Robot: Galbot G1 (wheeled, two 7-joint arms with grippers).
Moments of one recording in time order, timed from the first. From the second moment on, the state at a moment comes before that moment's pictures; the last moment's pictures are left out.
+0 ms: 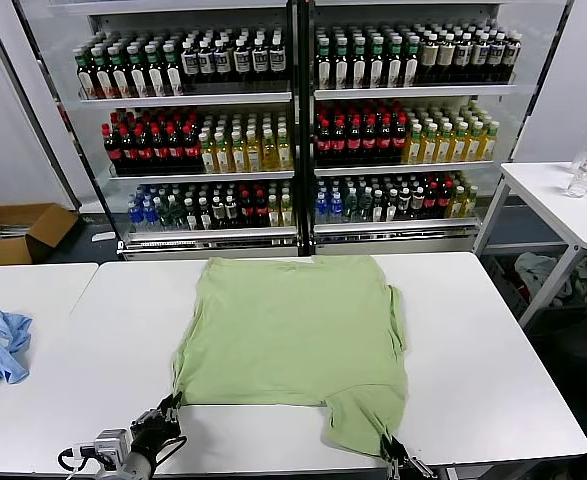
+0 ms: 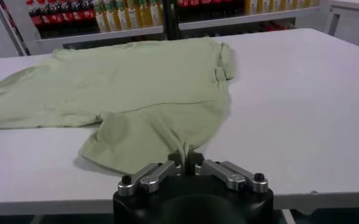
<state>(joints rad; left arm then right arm) 1.63 -1.20 -0.54 -2.11 -0.56 0.53 -0.19 -1.85 1.19 0.42 2.24 0.36 -0.26 0.21</state>
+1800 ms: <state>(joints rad) 1.26 -1.20 -0.44 -1.84 -0.55 0.46 -0.21 -1.17 1.06 0.31 1.83 0.52 -0.42 0.22</state>
